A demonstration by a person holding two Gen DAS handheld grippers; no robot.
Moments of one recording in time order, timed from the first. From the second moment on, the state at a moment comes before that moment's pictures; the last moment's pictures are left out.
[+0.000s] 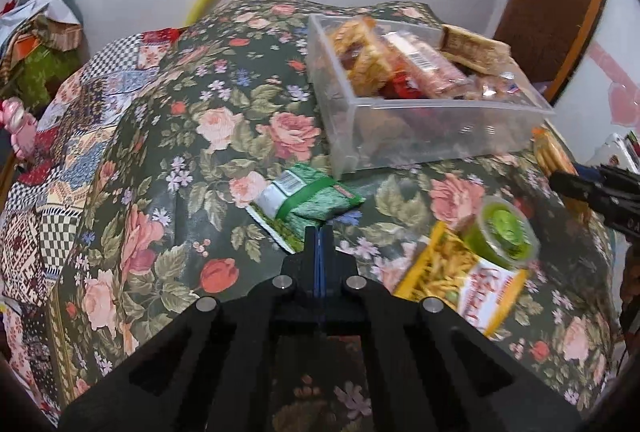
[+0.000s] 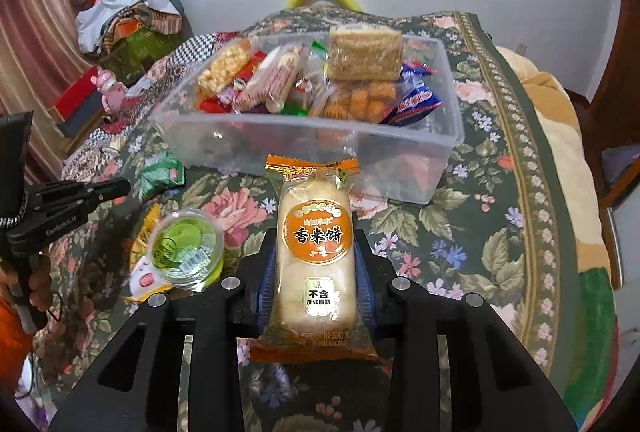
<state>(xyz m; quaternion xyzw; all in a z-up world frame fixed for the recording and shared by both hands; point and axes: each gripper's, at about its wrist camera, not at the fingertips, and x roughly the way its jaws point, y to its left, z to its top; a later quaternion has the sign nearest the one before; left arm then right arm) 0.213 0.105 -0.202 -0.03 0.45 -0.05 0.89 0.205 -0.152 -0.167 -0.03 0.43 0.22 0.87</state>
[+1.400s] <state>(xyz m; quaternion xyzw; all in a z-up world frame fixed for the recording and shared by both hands) 0.229 0.093 -0.150 -0.02 0.39 -0.05 0.92 0.233 -0.183 -0.122 0.00 0.37 0.19 0.91</state>
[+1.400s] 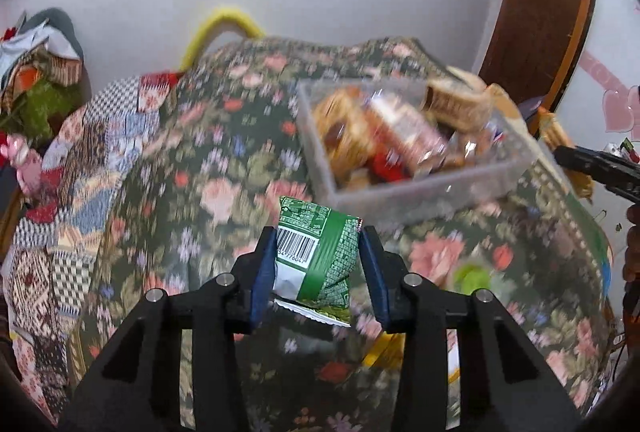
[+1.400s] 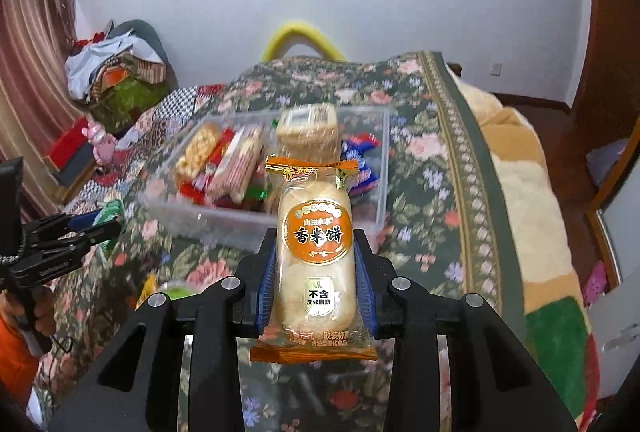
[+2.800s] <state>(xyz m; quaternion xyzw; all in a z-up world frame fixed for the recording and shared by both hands) 0.289 0.044 -0.107 -0.02 0.36 -0.08 0.93 0.263 -0.170 -0.105 -0.01 0.36 0.18 0.91</state>
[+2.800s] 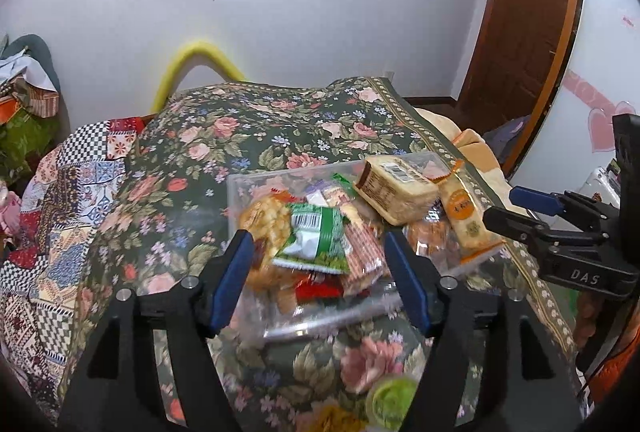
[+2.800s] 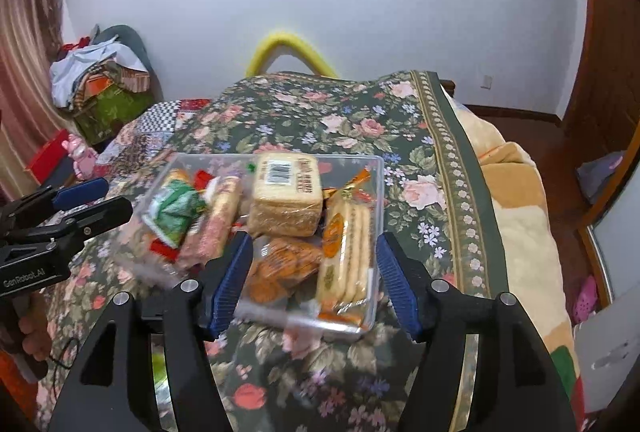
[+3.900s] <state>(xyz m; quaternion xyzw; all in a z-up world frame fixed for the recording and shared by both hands) 0.186 0.092 -0.203 -0.07 0.46 -0.07 0.88 0.204 -0.076 -0.194 -0.04 0.49 0.30 0.82</state>
